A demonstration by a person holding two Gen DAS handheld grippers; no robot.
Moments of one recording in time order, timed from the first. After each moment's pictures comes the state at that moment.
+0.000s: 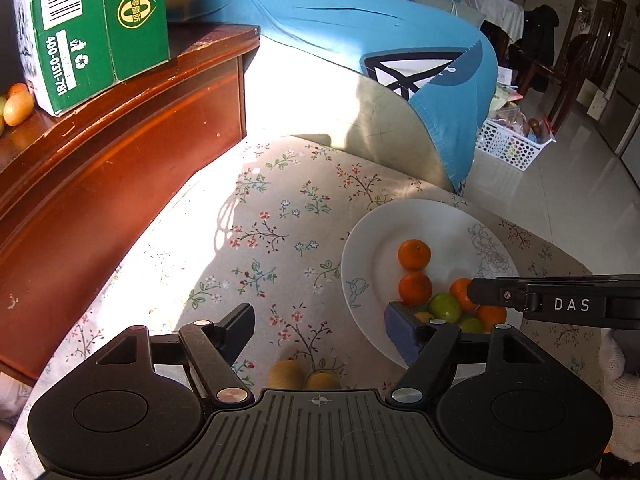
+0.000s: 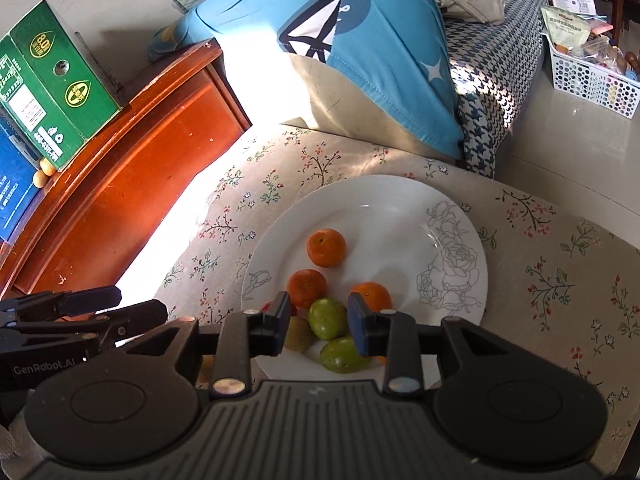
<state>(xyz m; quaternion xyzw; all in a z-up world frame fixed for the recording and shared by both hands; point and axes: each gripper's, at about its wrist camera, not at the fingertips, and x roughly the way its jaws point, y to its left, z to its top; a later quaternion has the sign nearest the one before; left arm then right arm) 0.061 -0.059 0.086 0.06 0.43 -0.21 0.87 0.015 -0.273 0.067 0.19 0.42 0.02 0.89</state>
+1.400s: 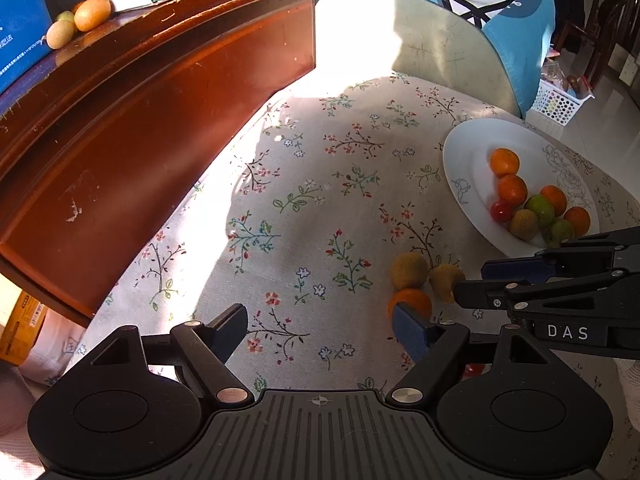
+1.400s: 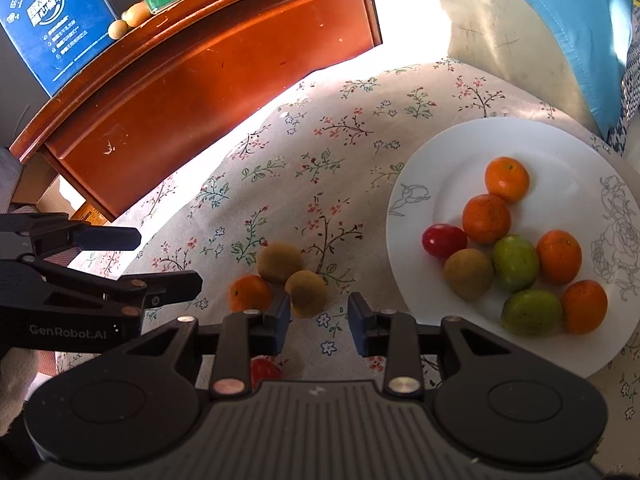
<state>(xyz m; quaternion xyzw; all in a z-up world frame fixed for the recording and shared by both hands) 0.048 0.009 0.039 0.11 0.47 -0.17 0.86 0.028 -0.166 0.022 0.09 0.47 0.13 0.87</state>
